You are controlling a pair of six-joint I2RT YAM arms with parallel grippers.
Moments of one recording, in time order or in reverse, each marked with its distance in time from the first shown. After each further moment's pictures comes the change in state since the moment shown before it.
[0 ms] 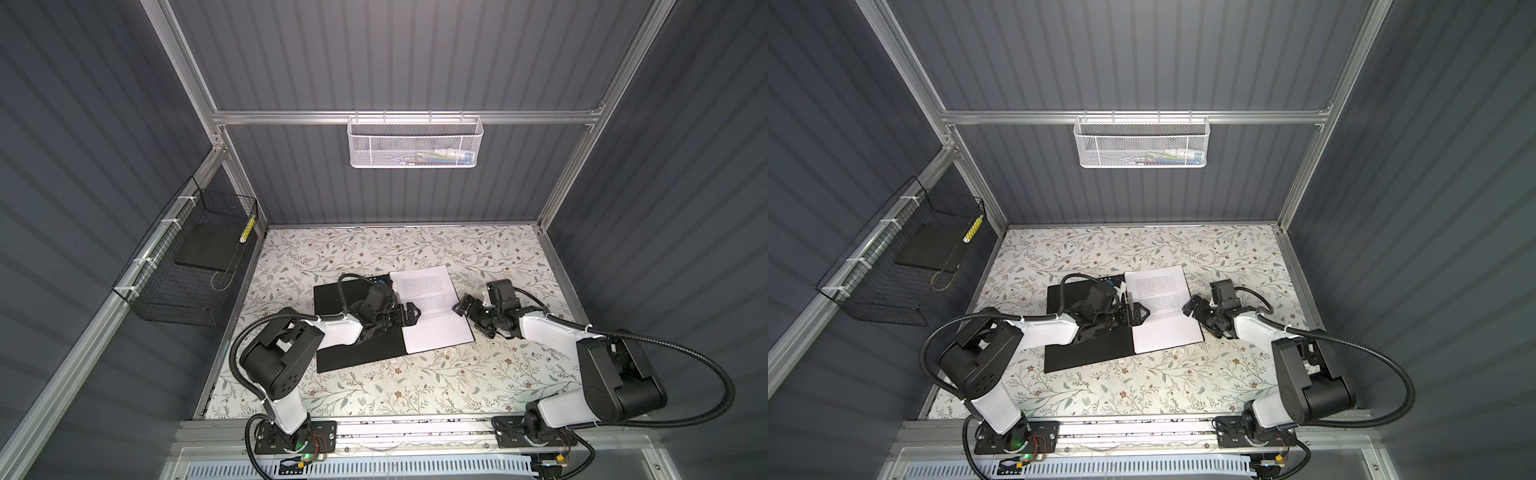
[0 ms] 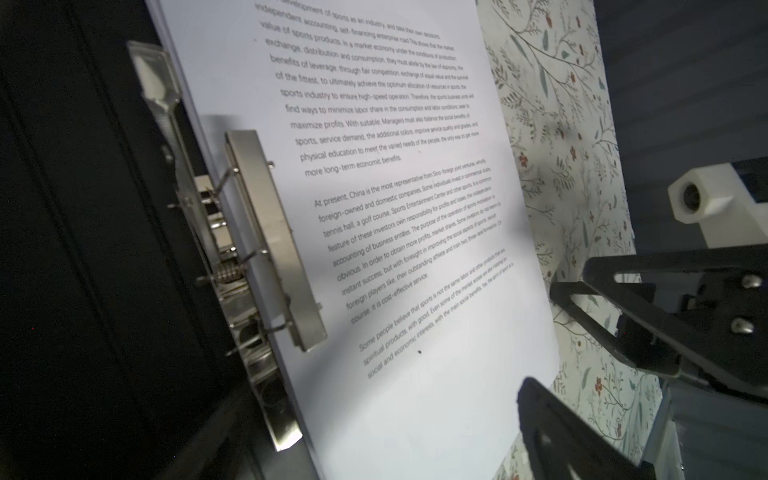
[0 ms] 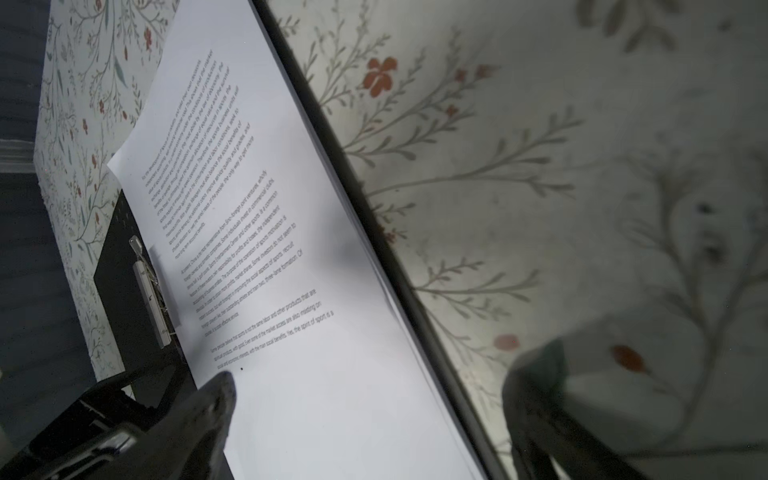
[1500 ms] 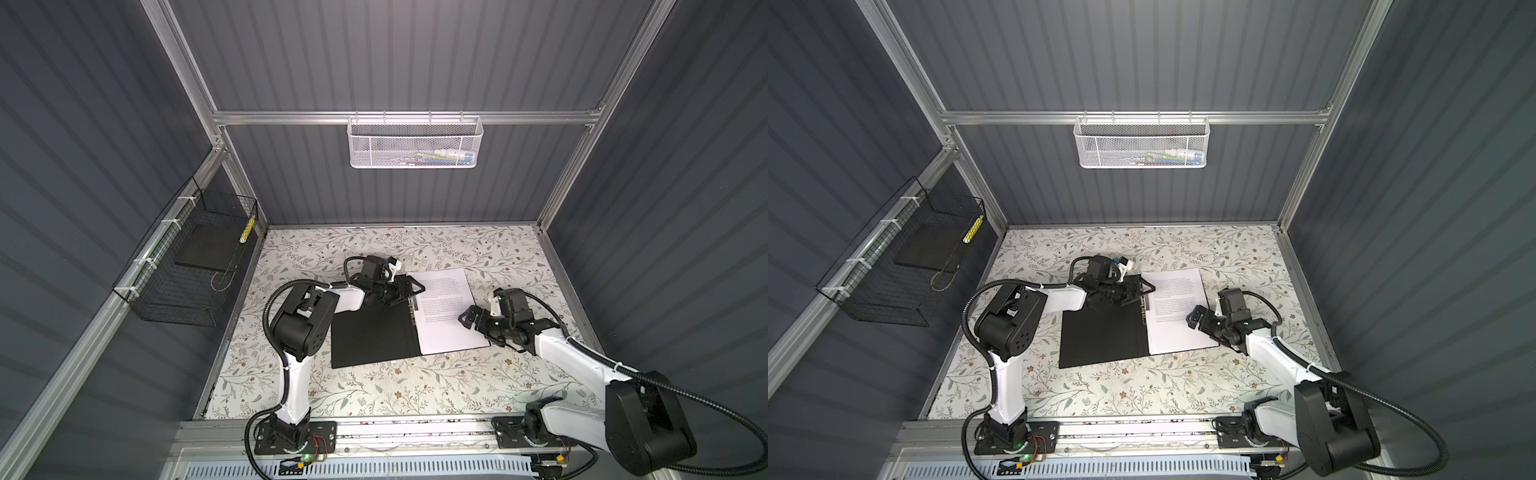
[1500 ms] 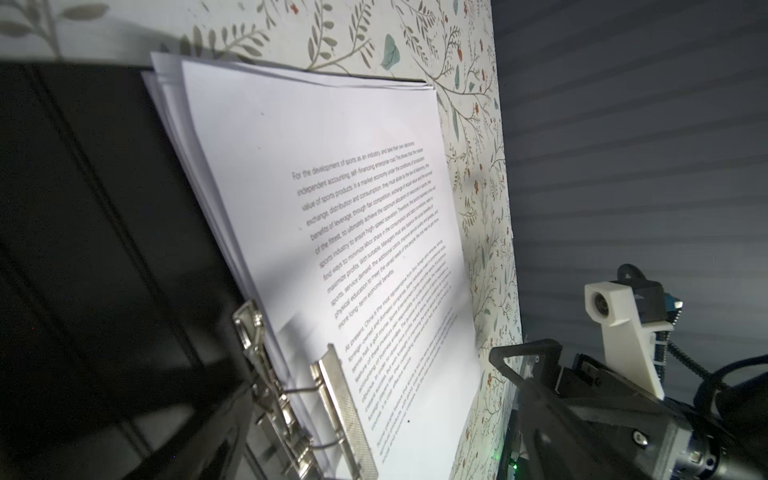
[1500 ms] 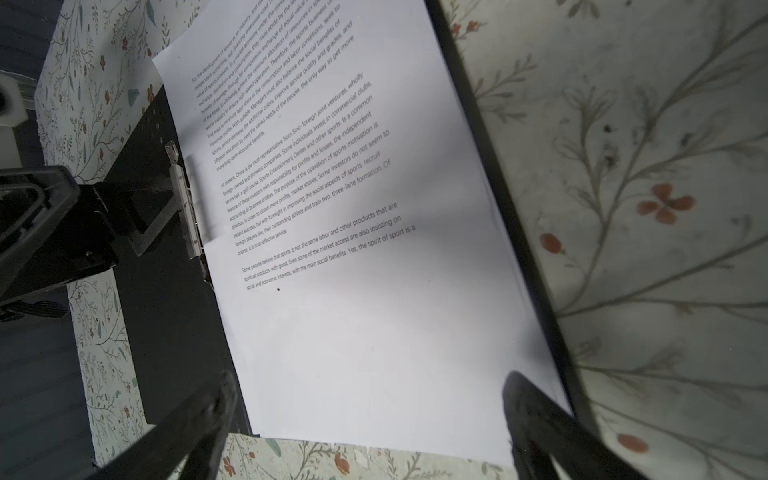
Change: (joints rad) left arm 0.232 0.284 0.328 0.014 0.499 0.005; right arm 0.021 -0.211 -0.069 -0.122 -0.027 -0.129
